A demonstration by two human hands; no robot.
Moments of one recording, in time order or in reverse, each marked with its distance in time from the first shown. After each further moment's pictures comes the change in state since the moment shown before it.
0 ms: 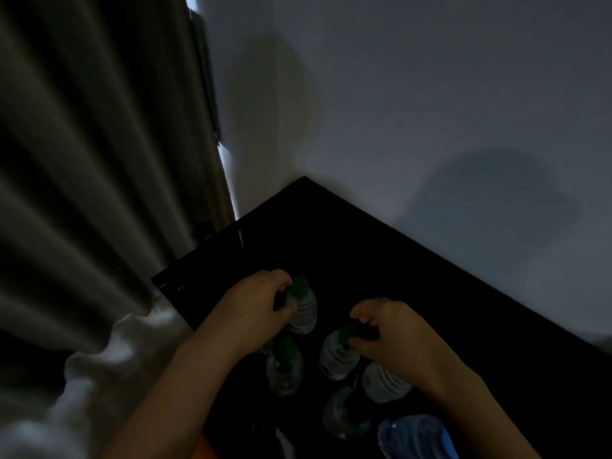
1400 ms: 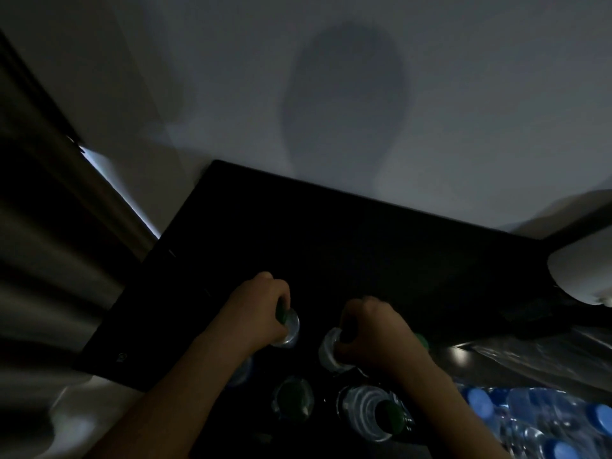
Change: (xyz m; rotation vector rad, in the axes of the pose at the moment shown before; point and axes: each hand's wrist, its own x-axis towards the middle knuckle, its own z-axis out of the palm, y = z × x) left_hand 0.103 -0.017 0.014 0.175 -0.439 0.236; right_hand 0.035 -0.023 0.031 0.069 0.044 0.511
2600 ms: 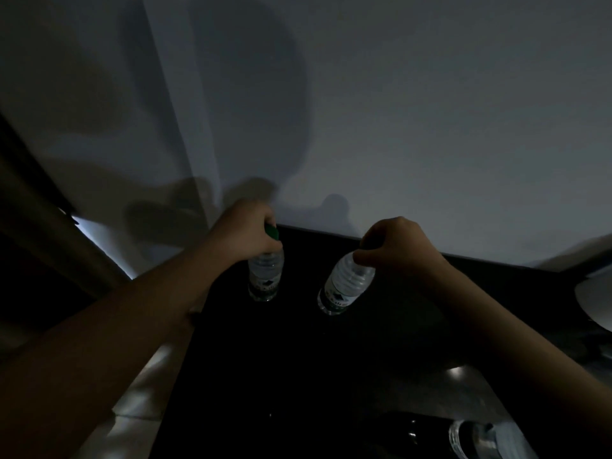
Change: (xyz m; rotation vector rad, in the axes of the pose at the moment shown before) left_hand 0.197 -0.157 -0.219 0.052 0.236 0.203; right_hand 0.204 -0.149 -0.108 0.233 0.340 0.151
